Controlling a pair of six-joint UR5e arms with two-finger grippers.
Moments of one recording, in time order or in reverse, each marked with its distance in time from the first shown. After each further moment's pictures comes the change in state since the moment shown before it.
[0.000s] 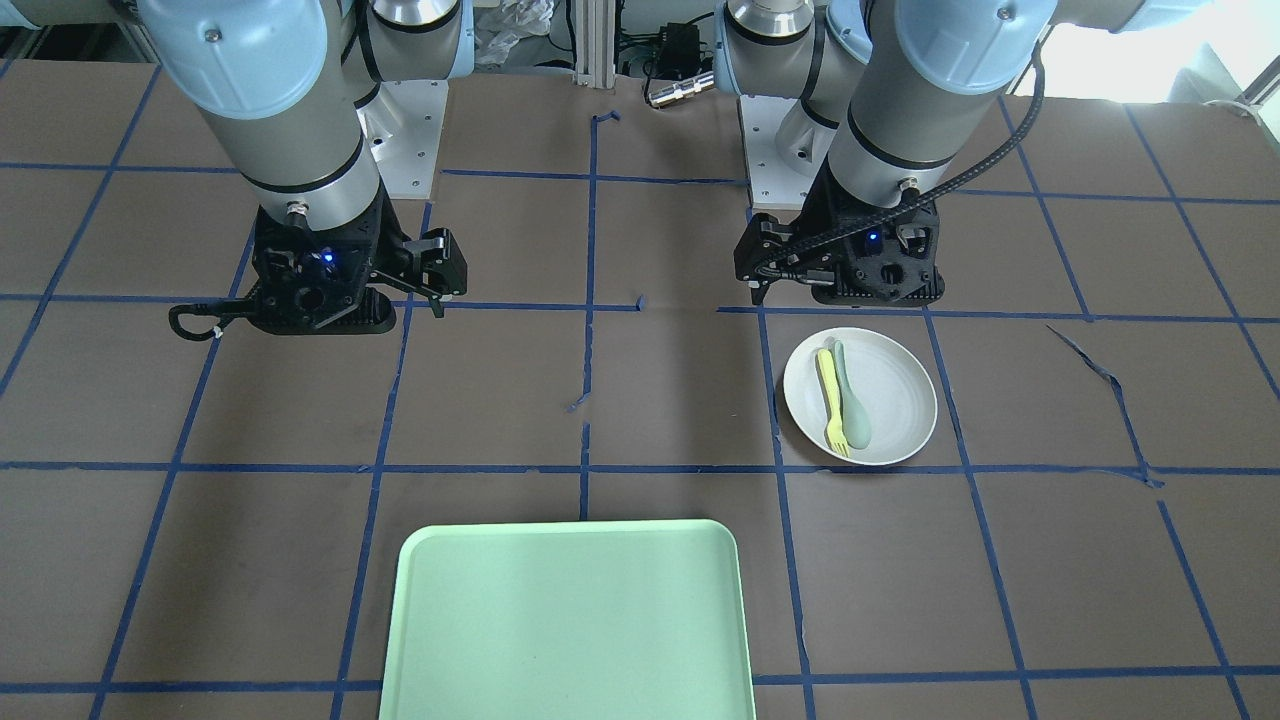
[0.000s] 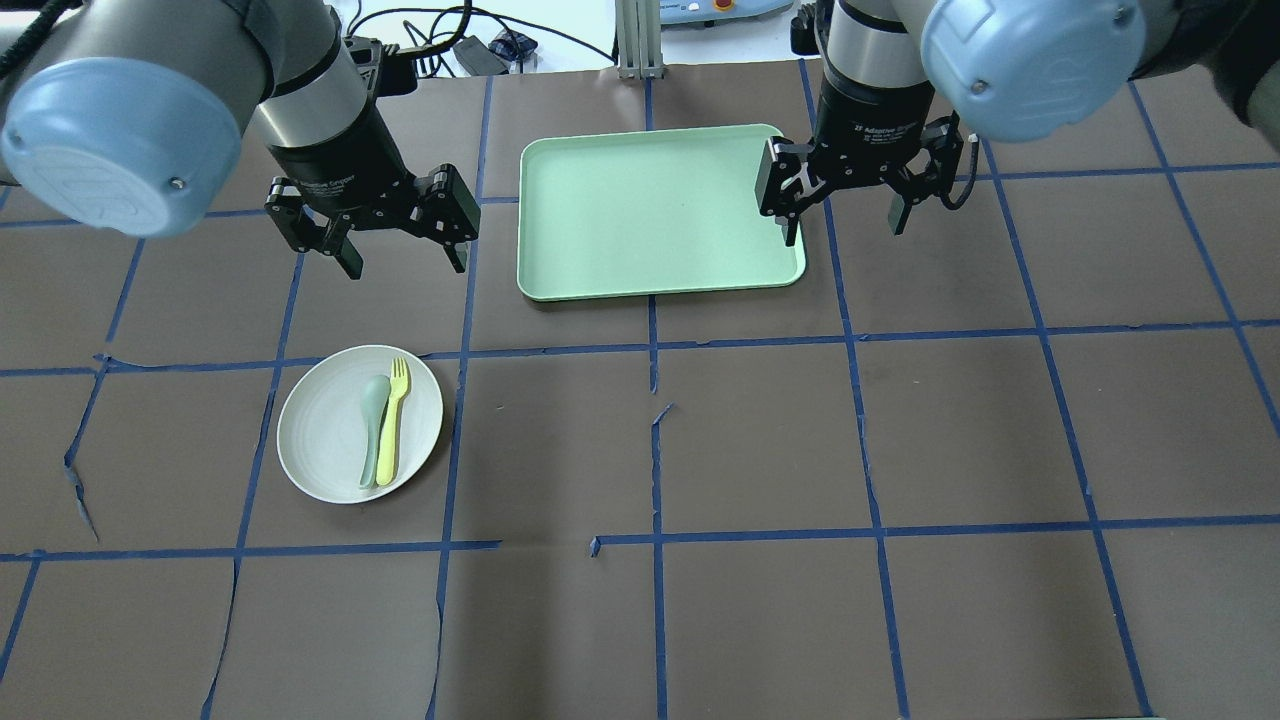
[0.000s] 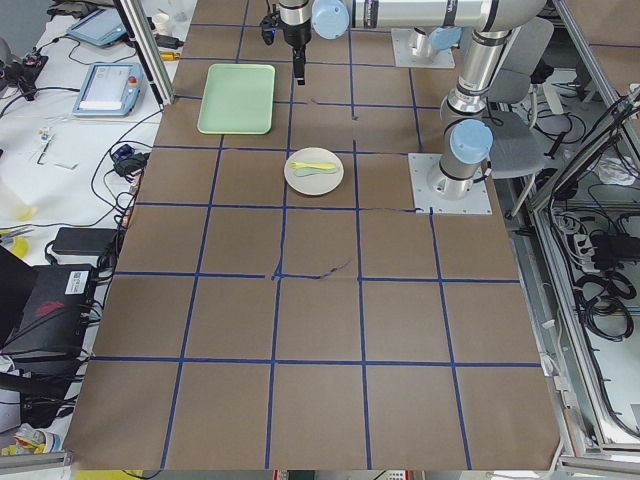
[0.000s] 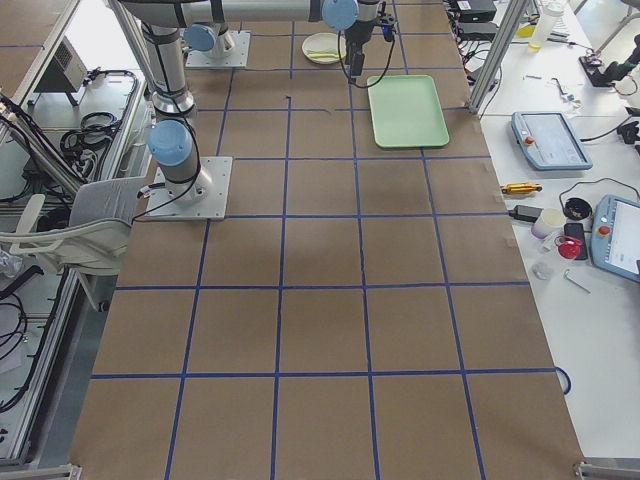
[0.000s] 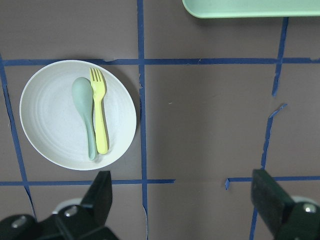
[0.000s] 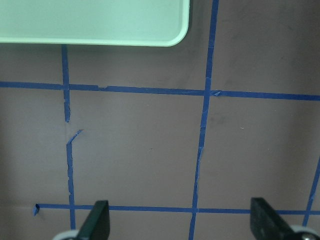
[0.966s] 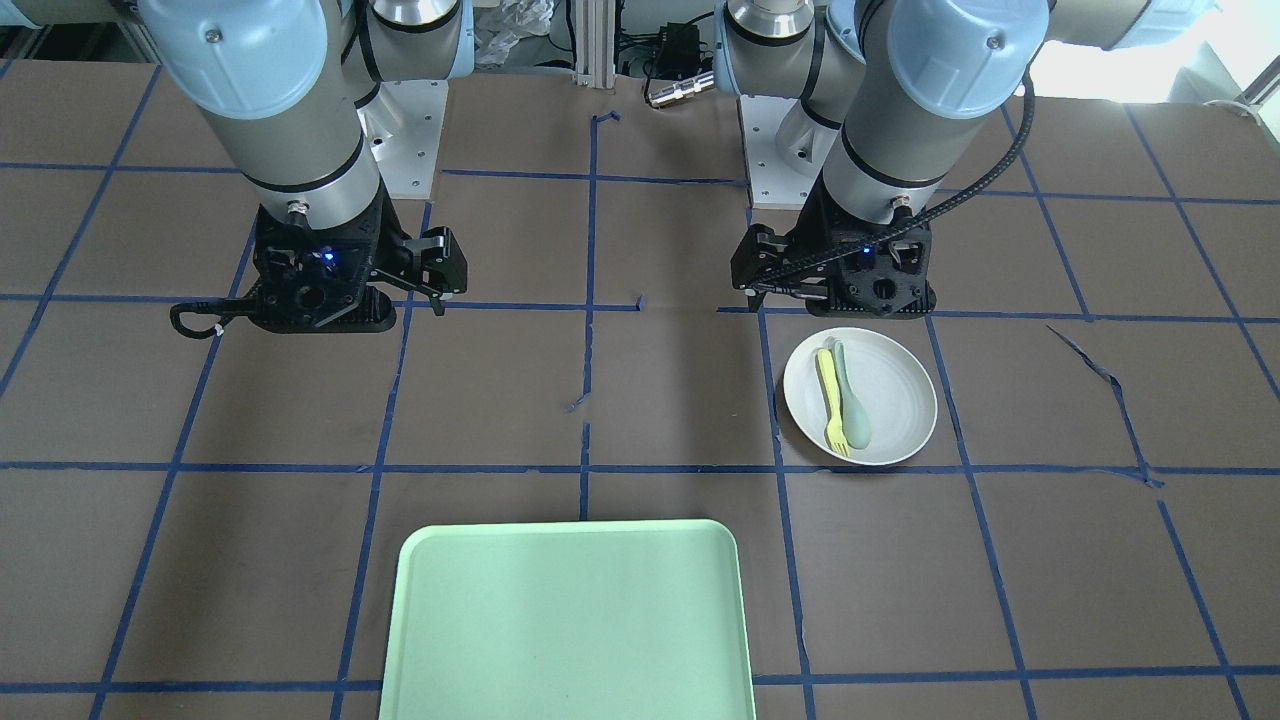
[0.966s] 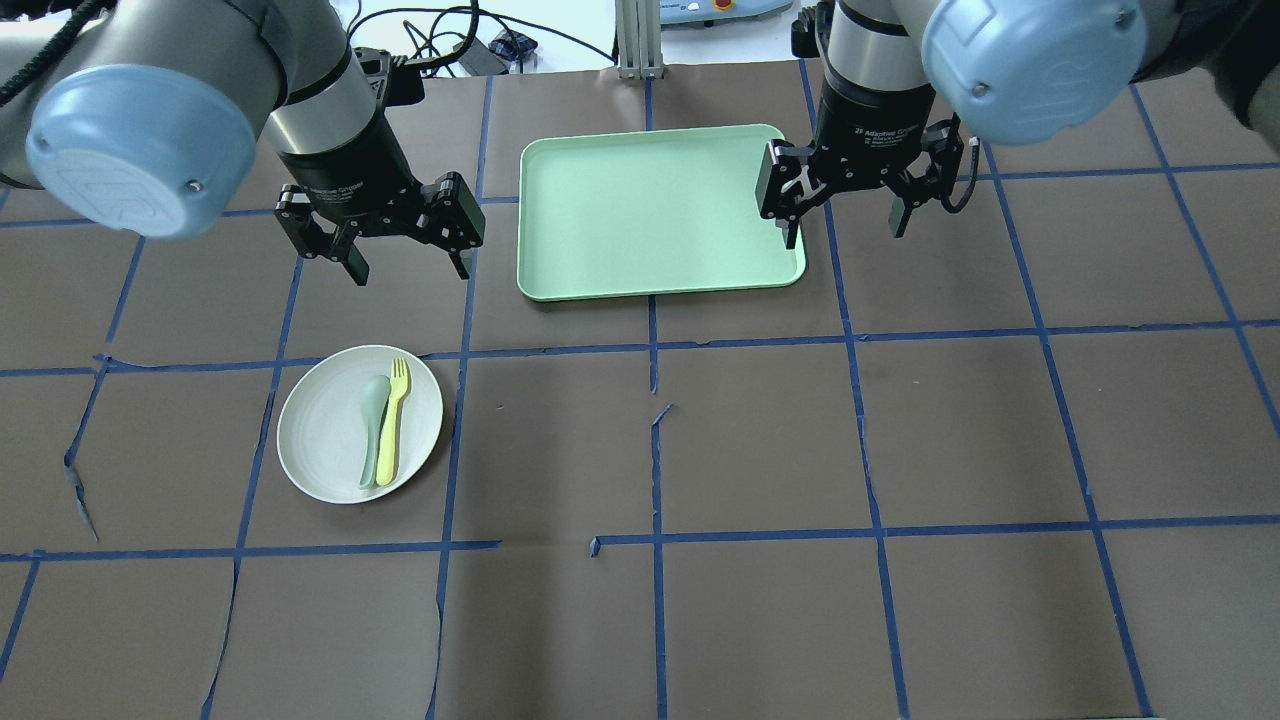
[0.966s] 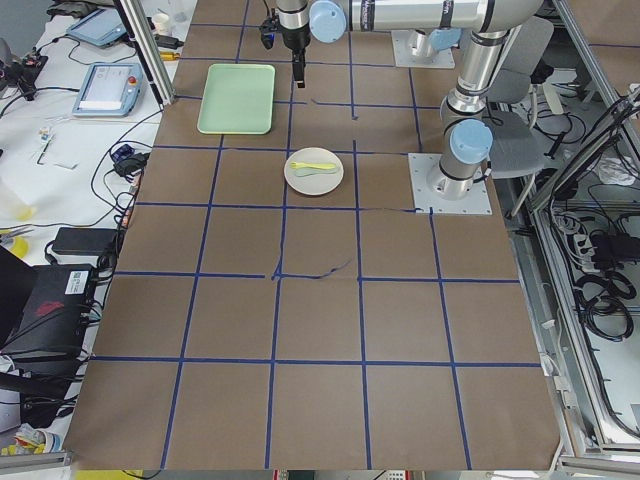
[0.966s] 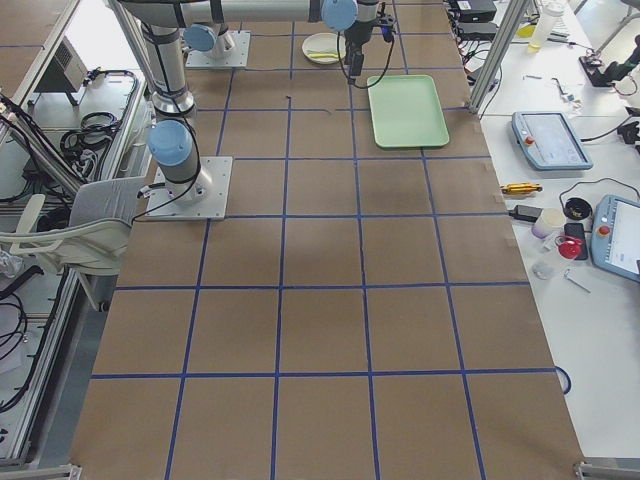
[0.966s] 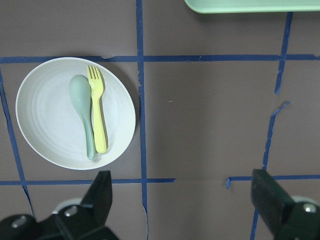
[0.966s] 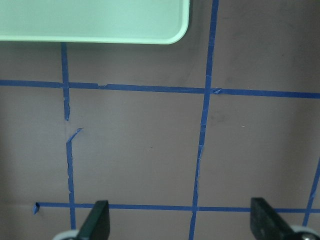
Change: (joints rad) left arm -0.001 -0.015 -0.007 0.004 -0.001 0.001; right arm 0.000 -0.002 0.004 0.006 0.005 0.003
